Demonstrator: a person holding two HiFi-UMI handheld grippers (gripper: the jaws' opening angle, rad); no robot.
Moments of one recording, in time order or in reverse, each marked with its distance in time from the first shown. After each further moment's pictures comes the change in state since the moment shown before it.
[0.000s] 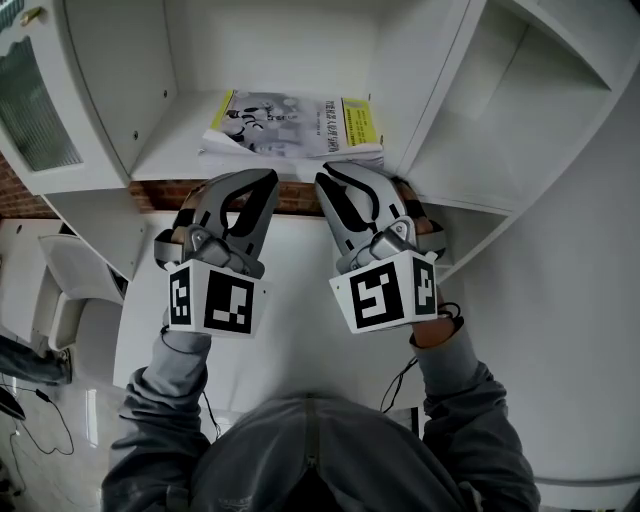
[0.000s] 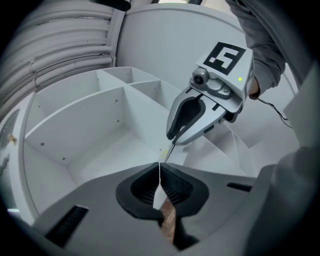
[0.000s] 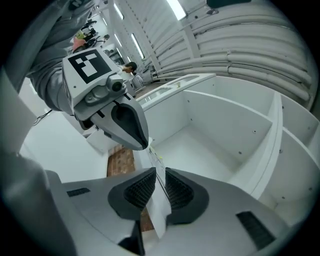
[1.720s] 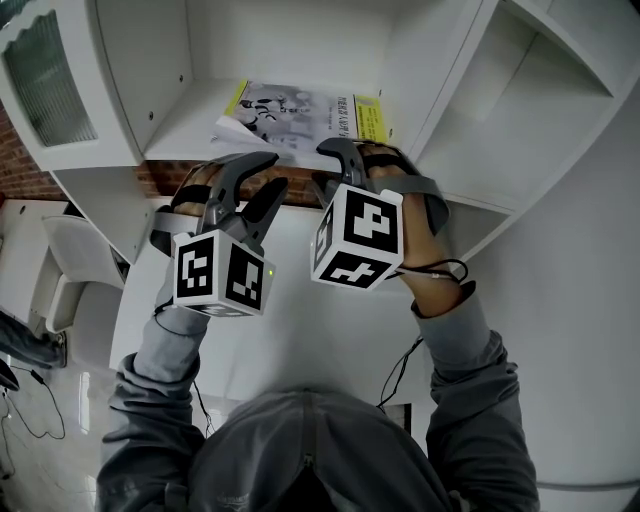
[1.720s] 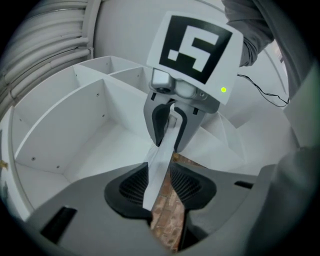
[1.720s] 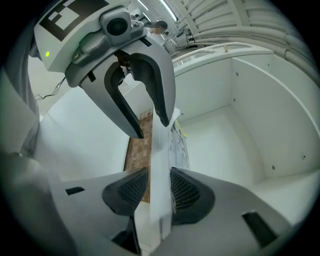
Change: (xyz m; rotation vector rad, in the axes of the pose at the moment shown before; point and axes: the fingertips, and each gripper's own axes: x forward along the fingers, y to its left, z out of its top) left arm 0.001 -0.011 -0.015 0.168 0.168 -0.101; right arm 0.040 0.027 -0.029 -0.286 0.365 0.290
